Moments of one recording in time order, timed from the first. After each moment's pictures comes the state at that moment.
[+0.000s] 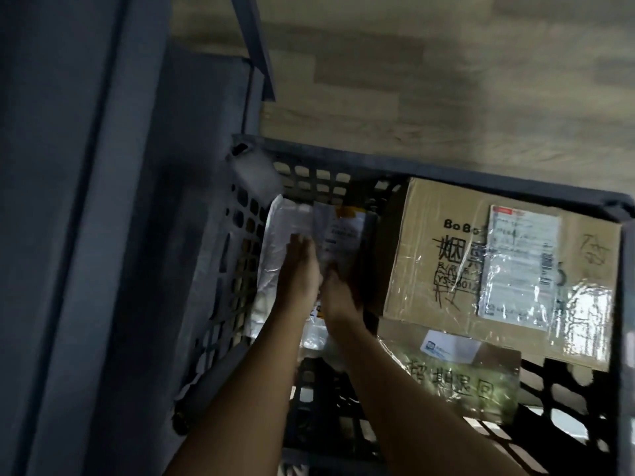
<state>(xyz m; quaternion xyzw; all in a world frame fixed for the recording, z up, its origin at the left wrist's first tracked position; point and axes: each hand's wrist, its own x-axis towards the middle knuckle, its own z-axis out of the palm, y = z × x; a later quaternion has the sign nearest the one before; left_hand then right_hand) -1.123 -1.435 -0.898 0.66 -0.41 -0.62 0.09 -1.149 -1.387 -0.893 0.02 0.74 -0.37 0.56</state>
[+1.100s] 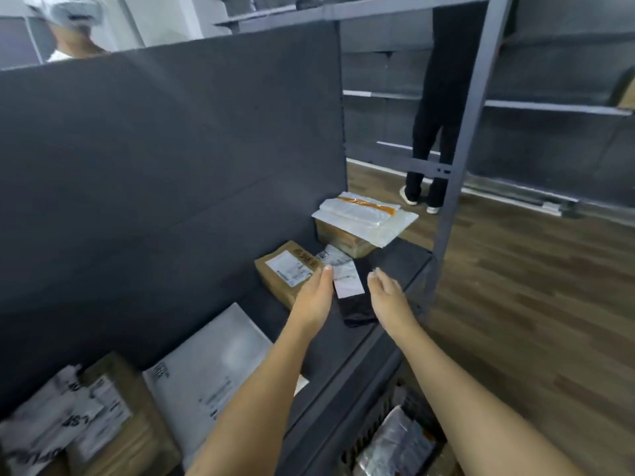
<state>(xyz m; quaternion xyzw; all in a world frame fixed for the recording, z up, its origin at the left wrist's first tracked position) -0.955 -1.403 -0.132 0.66 -0.49 -0.44 0.37 -1.084 -1.424 -0.164 -0.53 0.63 -0.35 0.46</state>
